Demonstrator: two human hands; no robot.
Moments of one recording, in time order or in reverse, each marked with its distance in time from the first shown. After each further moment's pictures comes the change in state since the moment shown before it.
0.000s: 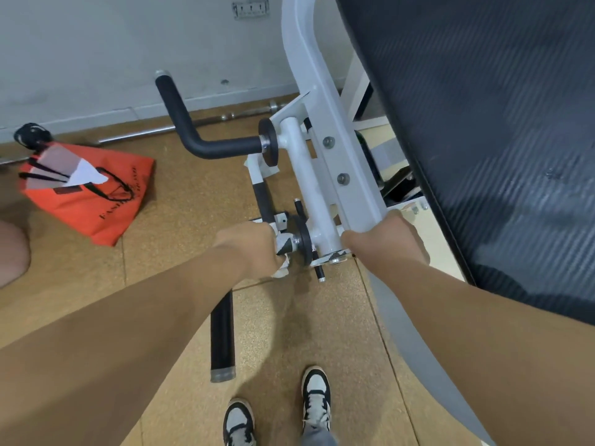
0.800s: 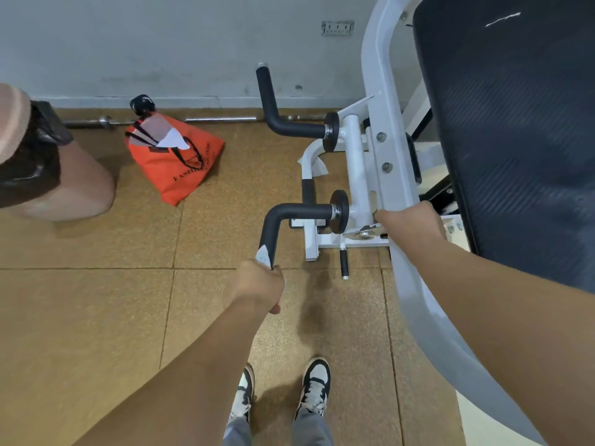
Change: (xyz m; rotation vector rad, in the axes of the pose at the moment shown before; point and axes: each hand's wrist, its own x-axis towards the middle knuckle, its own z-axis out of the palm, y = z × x) left_hand -0.137 0.009 0.111 -1.070 0.213 -0.716; right_hand 0.003 0.013 0.004 0.140 -0.002 -0.085
